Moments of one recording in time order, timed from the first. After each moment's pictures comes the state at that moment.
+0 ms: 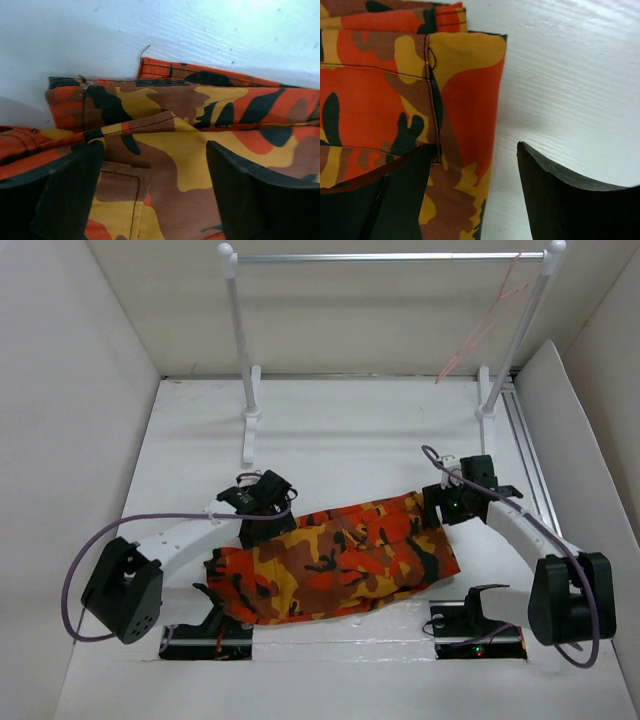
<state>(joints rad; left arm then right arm) -0.65 1.23 0.75 -0.74 -0.24 -1.01 0.10 1.19 0.67 -0.52 -0.25 -0.11</state>
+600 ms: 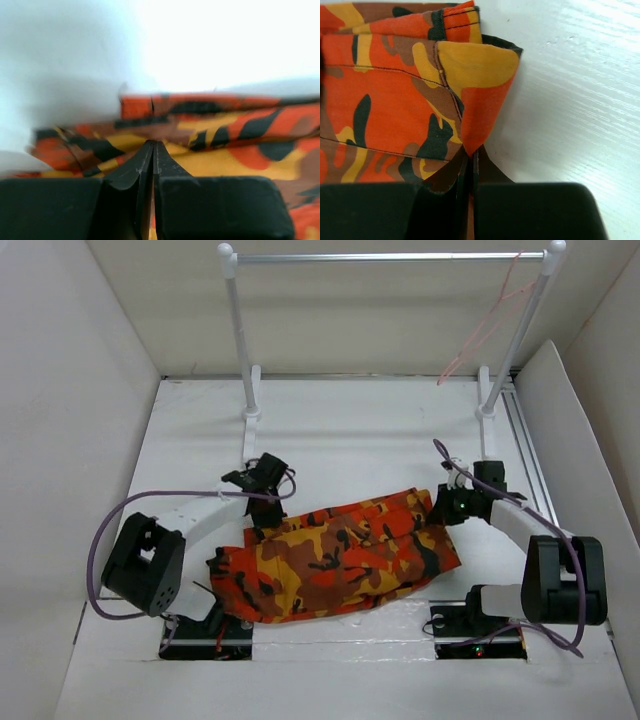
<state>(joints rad) -0.58 1.42 0.80 -0.64 -0.12 -0.78 -0.05 1.32 0.59 -0.32 -0.55 -0.15</state>
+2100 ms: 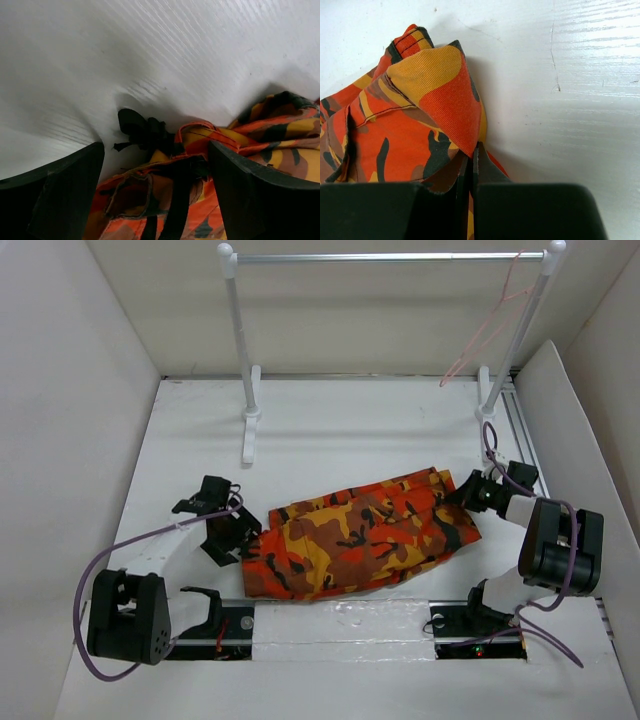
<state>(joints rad) -0.17 1.15 0.56 -0.72 0.04 -0.95 -0.34 1.51 0.57 0.08 -0.69 0.13</state>
